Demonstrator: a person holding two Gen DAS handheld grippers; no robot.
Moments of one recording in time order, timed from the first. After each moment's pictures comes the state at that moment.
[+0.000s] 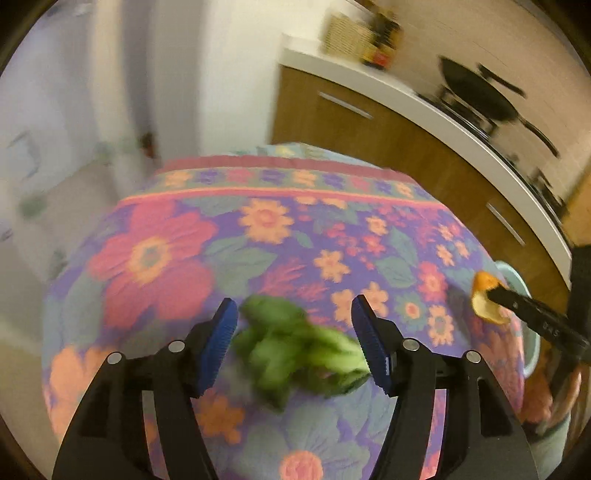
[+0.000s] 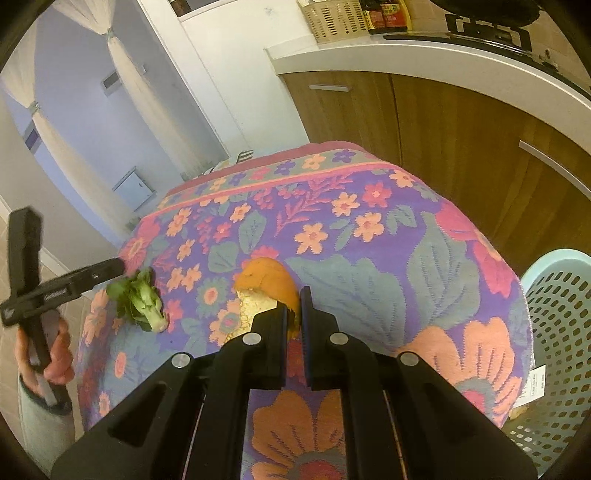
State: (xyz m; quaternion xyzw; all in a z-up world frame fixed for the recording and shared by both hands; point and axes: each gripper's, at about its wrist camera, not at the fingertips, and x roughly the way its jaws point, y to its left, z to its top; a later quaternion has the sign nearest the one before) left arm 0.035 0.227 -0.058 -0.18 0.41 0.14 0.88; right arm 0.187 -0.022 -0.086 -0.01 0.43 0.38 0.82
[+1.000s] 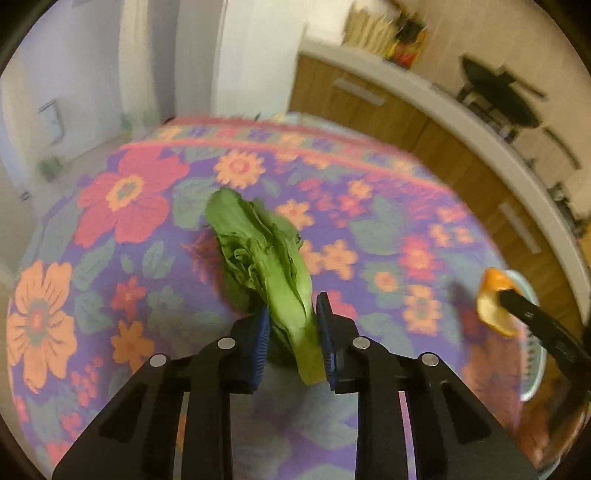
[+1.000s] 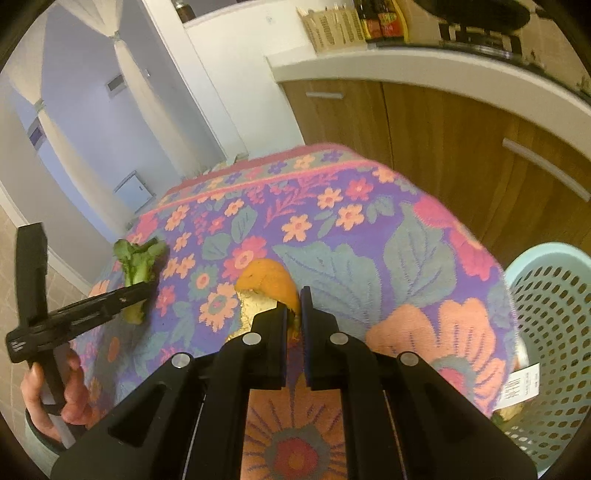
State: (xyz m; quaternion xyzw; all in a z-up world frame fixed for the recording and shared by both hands) left arm 0.036 0.165 -0.079 -0.21 0.40 0.17 0.88; right arm 0.175 -0.048 -0.087 -0.01 0.40 0.39 0.83
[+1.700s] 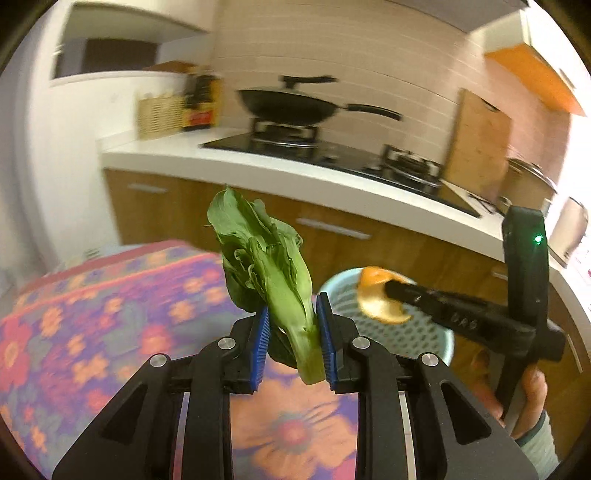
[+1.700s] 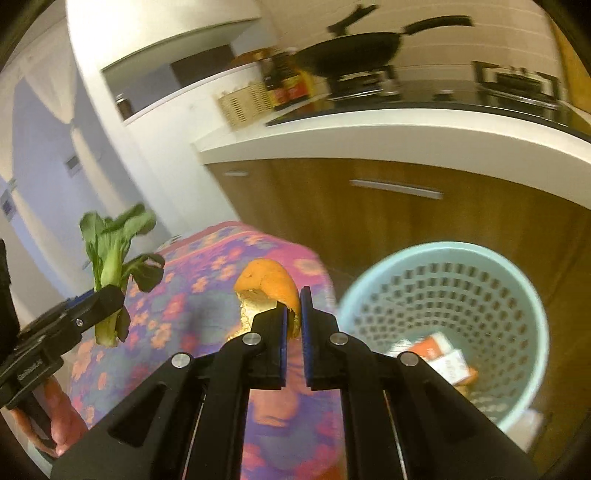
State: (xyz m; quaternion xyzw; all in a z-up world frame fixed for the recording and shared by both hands) left arm 0.090 -0.038 0.001 -0.06 0.29 -0.09 0.95; right arm 0.178 -0.209 -0.050 0.09 0.34 0.27 0.90
